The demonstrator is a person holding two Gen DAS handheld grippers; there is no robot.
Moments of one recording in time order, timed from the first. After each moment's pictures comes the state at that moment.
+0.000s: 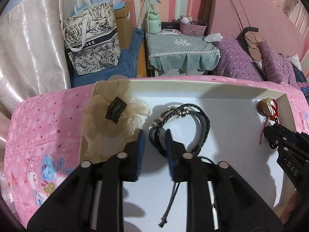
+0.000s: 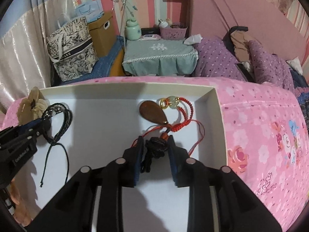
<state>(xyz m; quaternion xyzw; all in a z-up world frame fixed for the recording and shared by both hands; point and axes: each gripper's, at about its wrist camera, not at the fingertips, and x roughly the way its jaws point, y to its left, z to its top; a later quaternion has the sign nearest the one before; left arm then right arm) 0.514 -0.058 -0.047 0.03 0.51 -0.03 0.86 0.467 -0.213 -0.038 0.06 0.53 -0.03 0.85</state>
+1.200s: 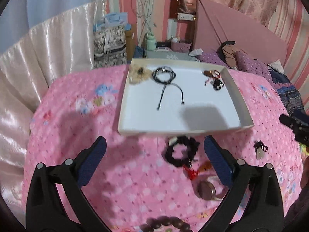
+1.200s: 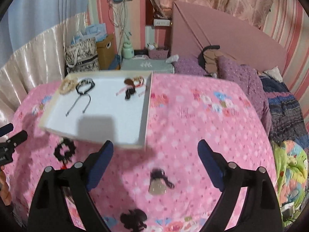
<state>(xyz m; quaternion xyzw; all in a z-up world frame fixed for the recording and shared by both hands) 0.257 -0.018 0.043 0.01 0.44 -0.05 0.90 0.234 -0.261 0.071 0.02 0.45 -0.06 0.89</state>
